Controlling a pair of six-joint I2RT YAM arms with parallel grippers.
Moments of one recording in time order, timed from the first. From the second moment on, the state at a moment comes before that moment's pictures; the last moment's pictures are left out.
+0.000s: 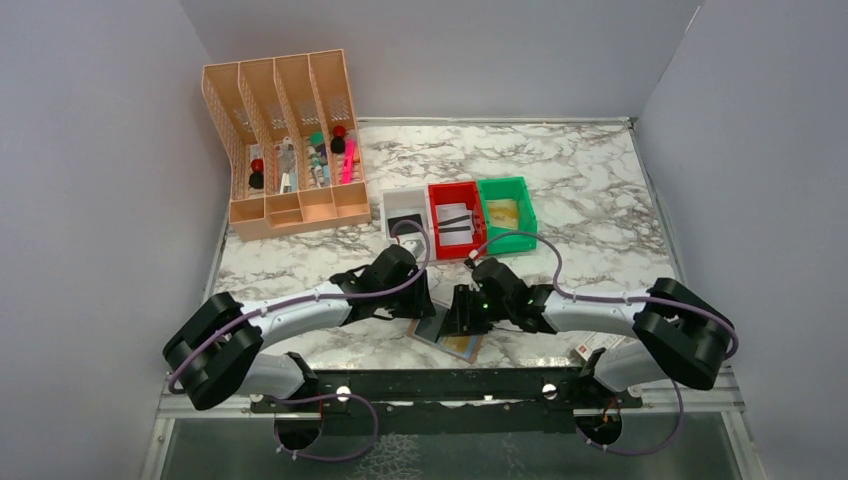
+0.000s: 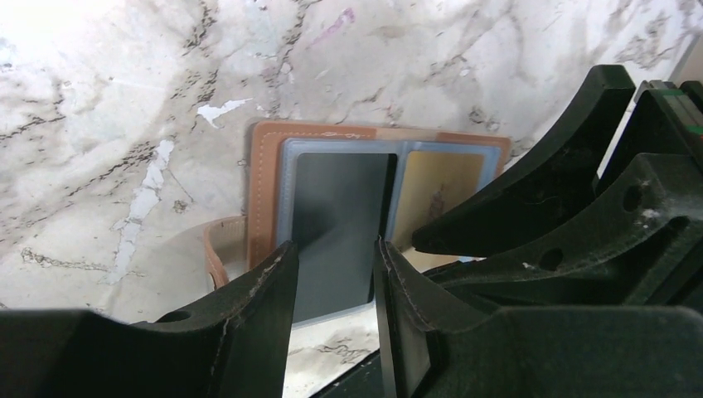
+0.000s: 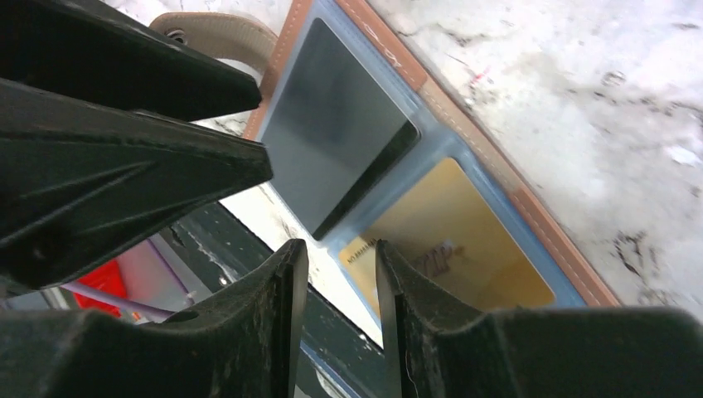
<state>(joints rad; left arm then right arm) -0.85 1.30 0.59 -0.13 0.15 -0.76 0.93 1.38 0.51 0.05 -0.25 0.89</state>
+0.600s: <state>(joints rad) -0.84 1.36 0.57 -0.12 0.15 -0.73 0.88 1.52 0.51 0.21 -0.33 1.02</state>
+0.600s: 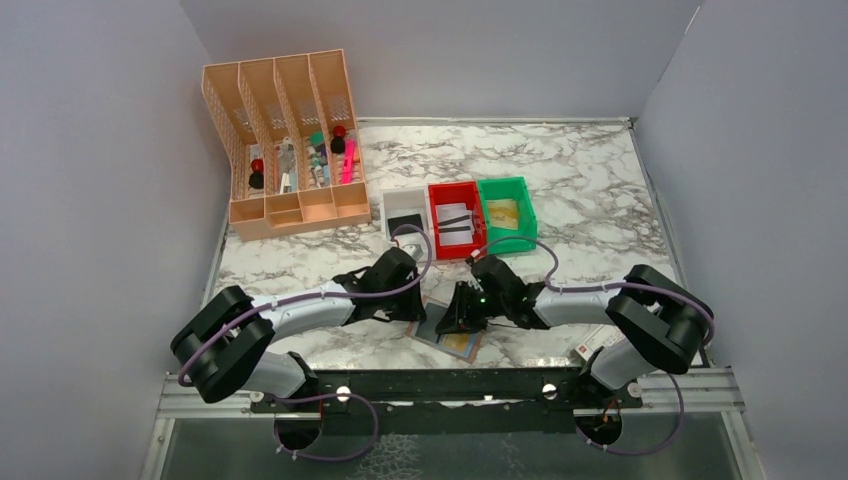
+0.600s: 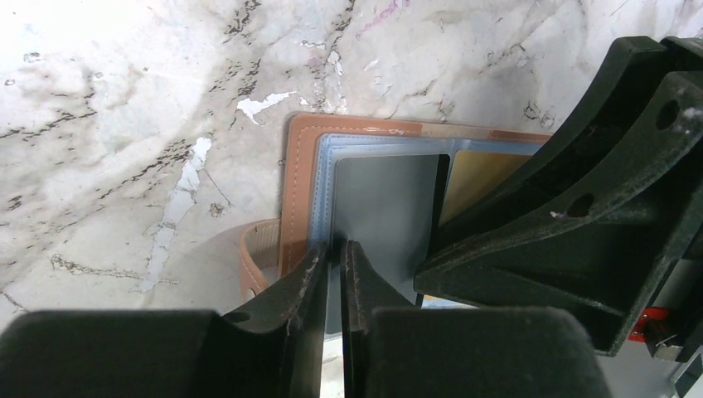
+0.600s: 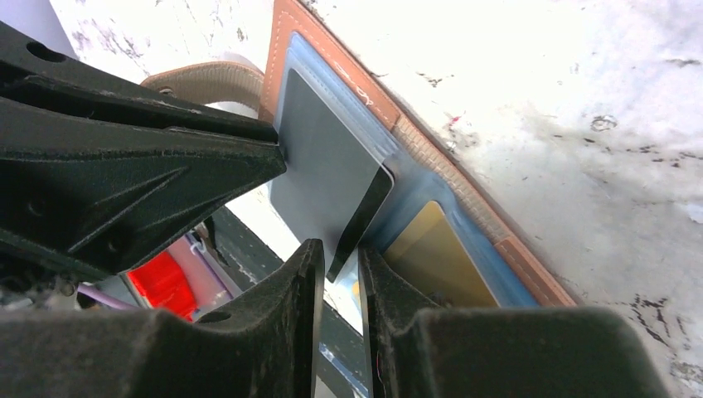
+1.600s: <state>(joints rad) -0.87 1.40 0.55 -0.03 0.14 -0.81 0.76 1.43 0.41 0.21 -0.45 0.97</state>
